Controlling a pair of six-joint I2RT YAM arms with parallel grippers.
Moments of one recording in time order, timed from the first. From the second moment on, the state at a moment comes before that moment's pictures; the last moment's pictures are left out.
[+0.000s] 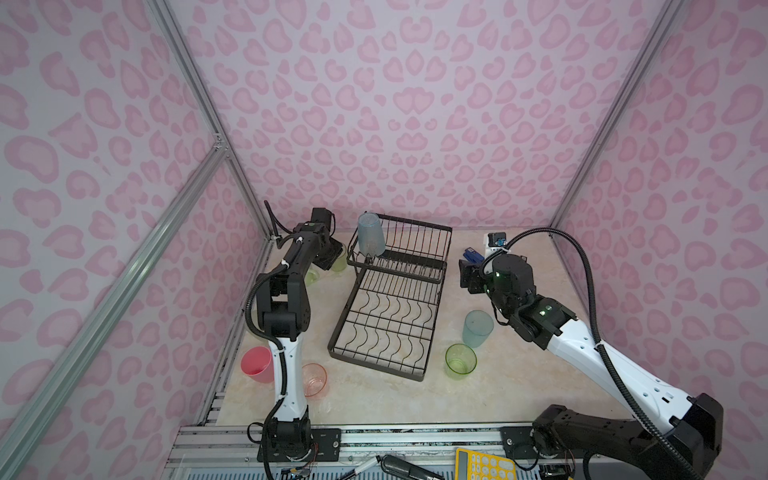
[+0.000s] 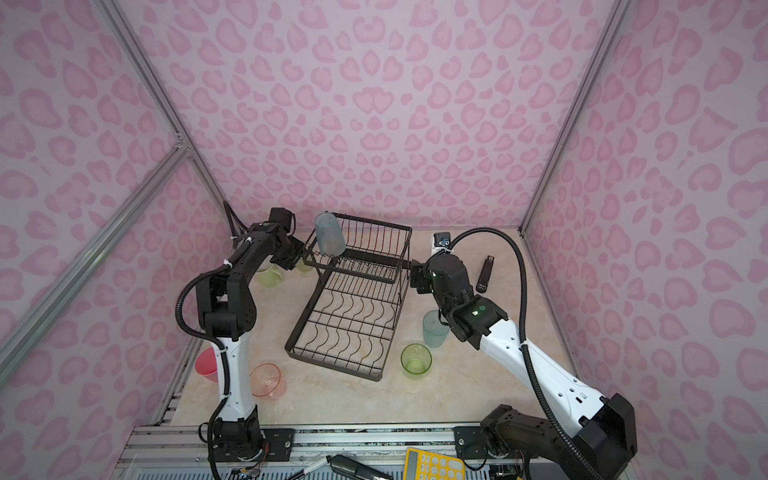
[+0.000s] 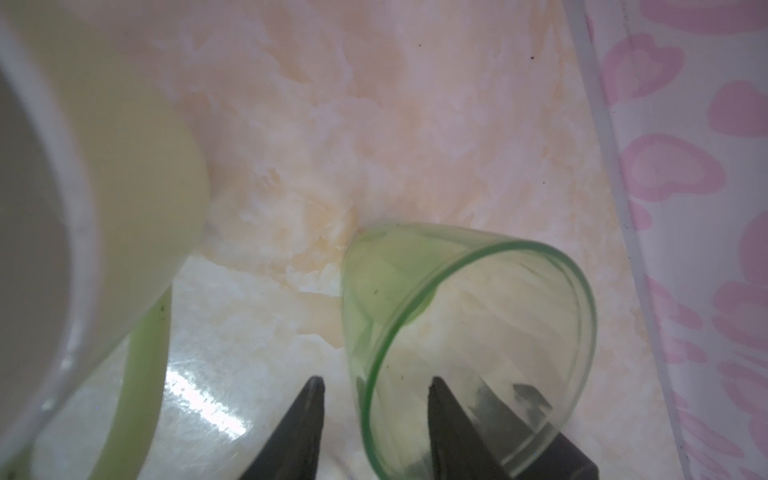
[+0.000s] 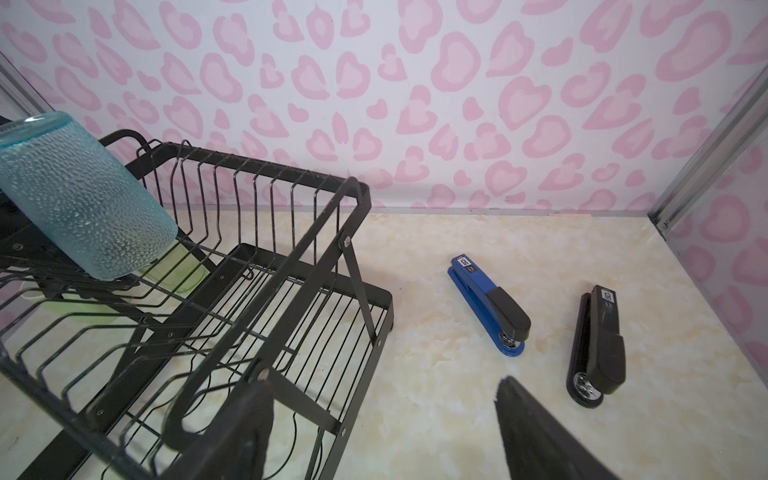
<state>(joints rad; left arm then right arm) -0.07 2.28 2.03 -0.91 -0.02 -1.05 0.59 1.17 1.04 -0.26 0.39 0.28</state>
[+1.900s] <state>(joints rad) -0.06 1.92 1.90 -0.90 -0.10 -0.84 0.60 1.13 1.03 -0.30 0.32 0.40</state>
